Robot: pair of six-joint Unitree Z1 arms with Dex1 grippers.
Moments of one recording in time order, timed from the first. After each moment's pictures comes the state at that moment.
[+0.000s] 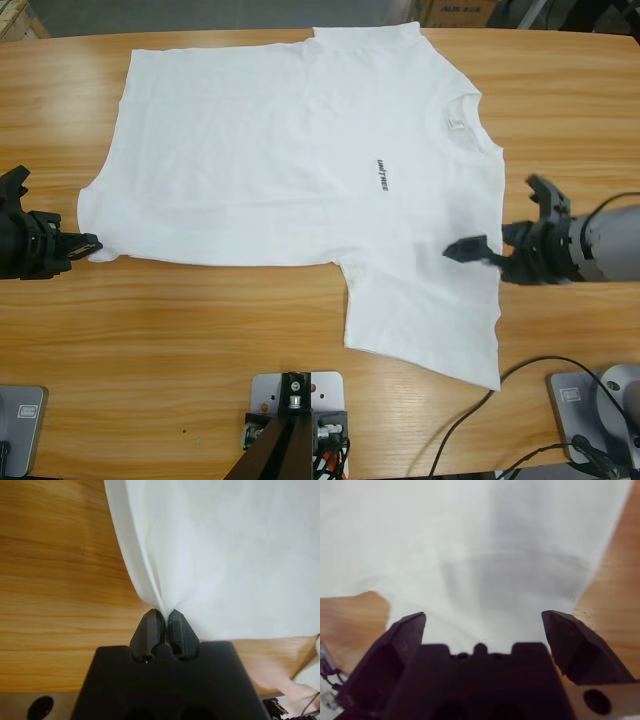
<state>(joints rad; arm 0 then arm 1) -0.55 1.44 -0.61 0.36 0.03 -0.93 0.57 1.43 -0.45 0.15 0.18 0.87</state>
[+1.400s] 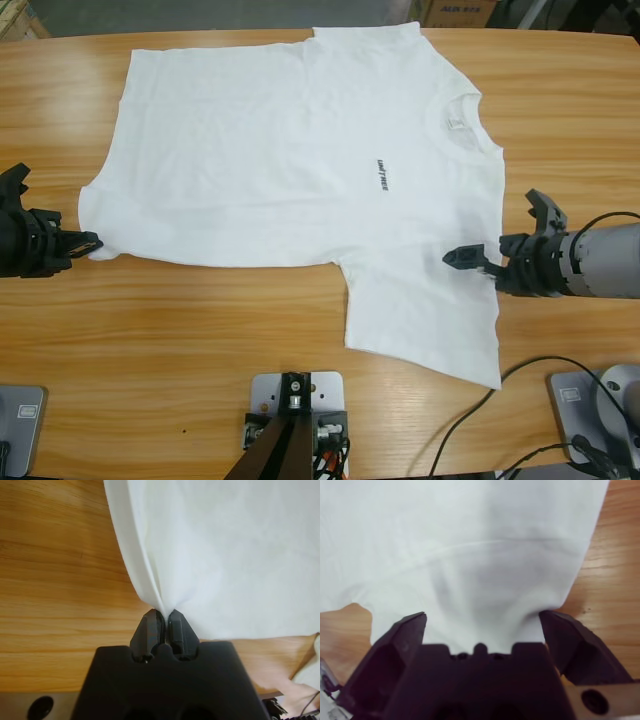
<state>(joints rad) -0.55 1.44 -0.62 0.36 0.03 -0.92 0.60 1.45 -0.32 0.00 0.13 0.99</state>
